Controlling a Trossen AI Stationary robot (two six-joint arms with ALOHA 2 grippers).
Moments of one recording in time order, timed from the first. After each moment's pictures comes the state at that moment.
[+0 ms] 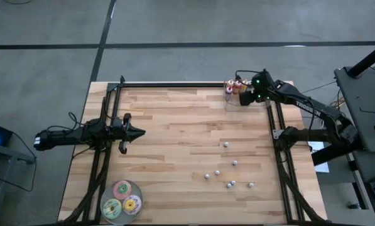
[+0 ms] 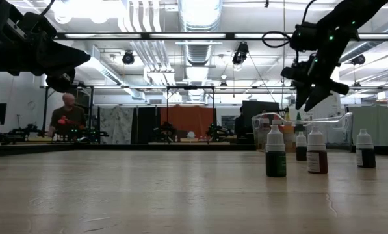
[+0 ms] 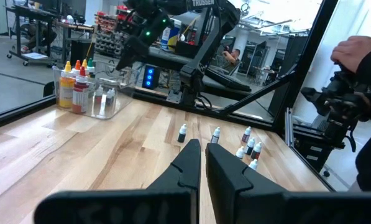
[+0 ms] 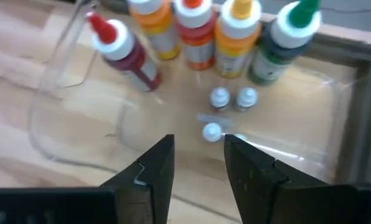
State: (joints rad) left arm 0.04 0.00 0.01 0.01 0.01 -0.24; right arm -0.86 1.12 0.78 -0.66 0.08 0.43
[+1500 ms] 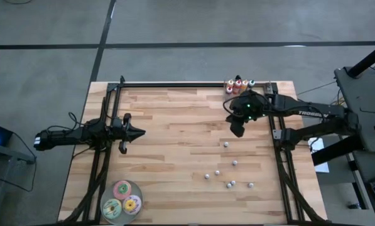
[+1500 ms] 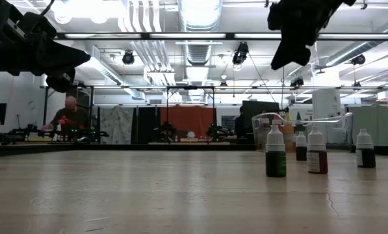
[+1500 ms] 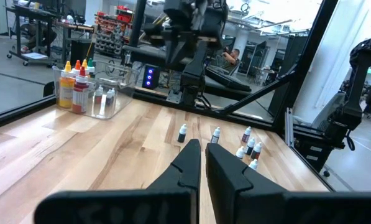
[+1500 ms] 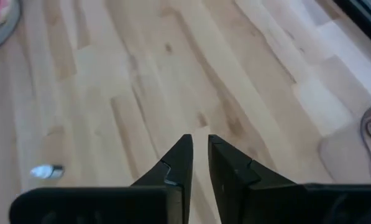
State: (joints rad) left arm 0.04 0.00 0.01 0.01 0.01 -0.24; right arm -0.24 1.11 0.96 -0.70 -0.06 0.26
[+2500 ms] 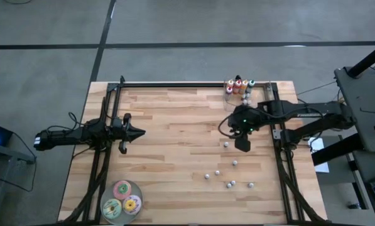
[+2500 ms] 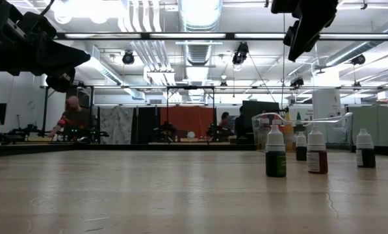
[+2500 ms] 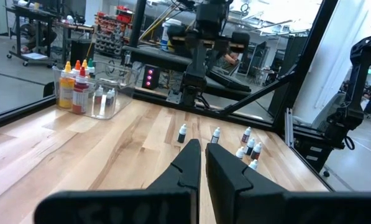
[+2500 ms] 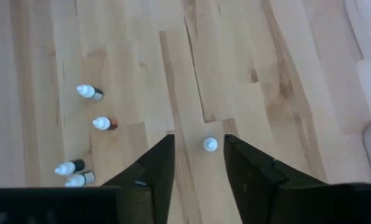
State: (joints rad) left arm 0.04 0.00 0.01 0.01 0.01 -0.24; right arm -0.01 1.21 1.12 -0.96 -0.06 0.23
